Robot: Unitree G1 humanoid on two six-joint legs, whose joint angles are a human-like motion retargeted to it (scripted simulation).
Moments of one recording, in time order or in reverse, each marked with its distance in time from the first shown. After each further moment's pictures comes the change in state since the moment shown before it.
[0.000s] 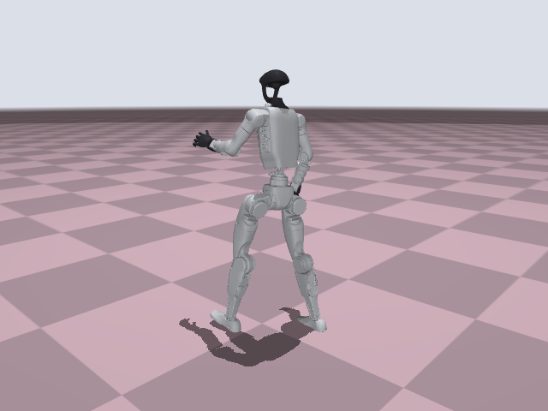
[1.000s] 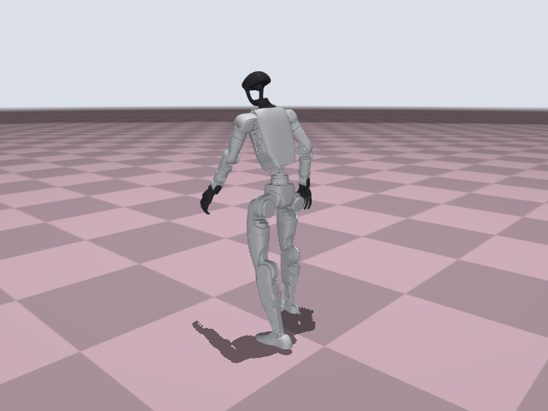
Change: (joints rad) left arm -0.084 -0.142 0.039 0.994 -0.232 0.079 -0.236; right arm 0.018 -0.026 -0.054 0.008 0.054 0.019 0.141; waist -0.242 -0.093 0.108; left_leg 0.303 -0.030 -0.135 0.188 -0.307 -0.013; right_leg -0.288 0.004 -0.168 -0.108 0.306 -0.027
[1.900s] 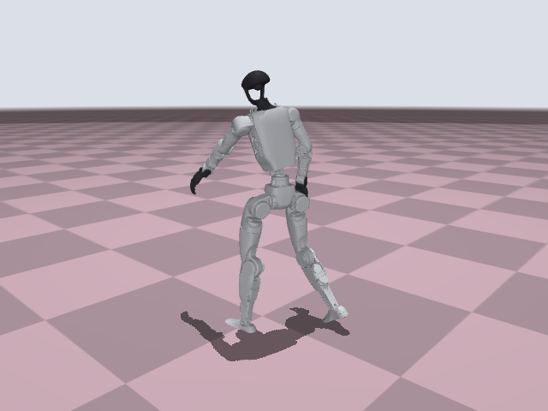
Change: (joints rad) left arm -0.371 0.090 -0.147 0.276 0.104 0.053 -0.005; right arm -0.110 0.070 0.201 0.044 -0.078 0.002 -0.007; waist 0.136 -0.054 -0.029; left_leg -0.154 0.107 0.217 -0.169 0.279 0.039; right_leg 0.197 0.028 0.213 0.652 -0.234 -0.208
